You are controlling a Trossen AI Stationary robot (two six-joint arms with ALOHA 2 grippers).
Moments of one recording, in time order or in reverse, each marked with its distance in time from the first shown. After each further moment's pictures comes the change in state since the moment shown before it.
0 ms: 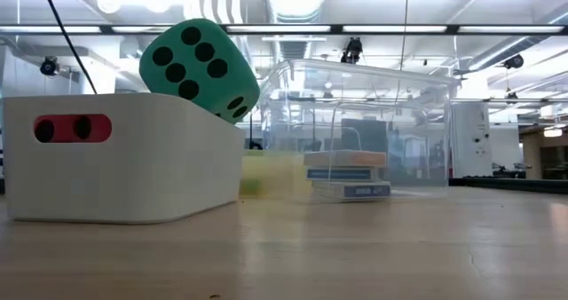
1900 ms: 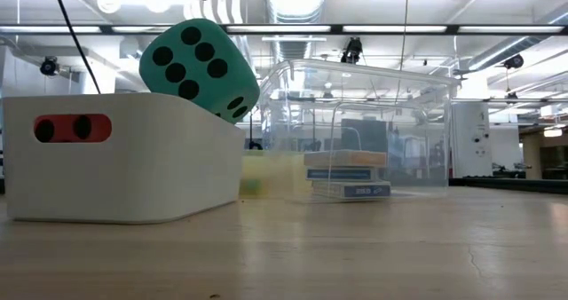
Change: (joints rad) left arm 0.200 0.130 0.000 0.282 0.027 0.023; right arm -0.187 0.014 0.148 0.093 0.137 -0.162
